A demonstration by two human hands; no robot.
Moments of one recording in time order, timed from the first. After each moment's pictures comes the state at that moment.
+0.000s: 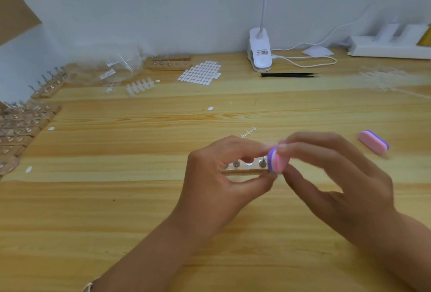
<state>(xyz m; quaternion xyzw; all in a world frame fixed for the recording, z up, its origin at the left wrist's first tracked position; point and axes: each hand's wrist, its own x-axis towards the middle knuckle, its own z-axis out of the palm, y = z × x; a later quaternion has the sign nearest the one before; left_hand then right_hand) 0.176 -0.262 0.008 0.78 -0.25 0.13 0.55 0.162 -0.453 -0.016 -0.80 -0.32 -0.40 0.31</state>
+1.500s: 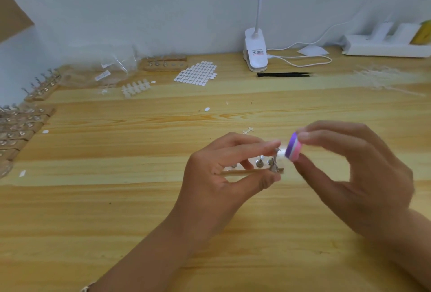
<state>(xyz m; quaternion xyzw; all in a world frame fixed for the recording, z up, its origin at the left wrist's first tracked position) 0.176 -0.264 0.005 0.73 -0.28 0.08 0.62 0.166 -0.463 -0.011 -0.78 -0.31 -0.46 0.29</state>
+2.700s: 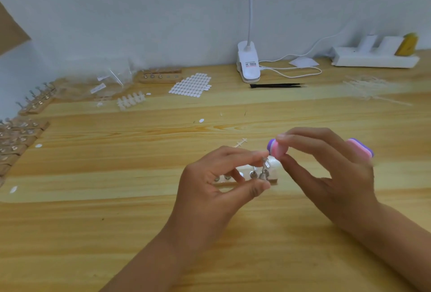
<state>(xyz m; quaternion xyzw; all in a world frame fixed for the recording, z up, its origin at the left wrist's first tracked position) 0.180 -0.264 0.005 0.73 -0.25 0.07 0.63 0.182 -0.465 -0.018 -0.81 -0.25 -0.45 0.30</state>
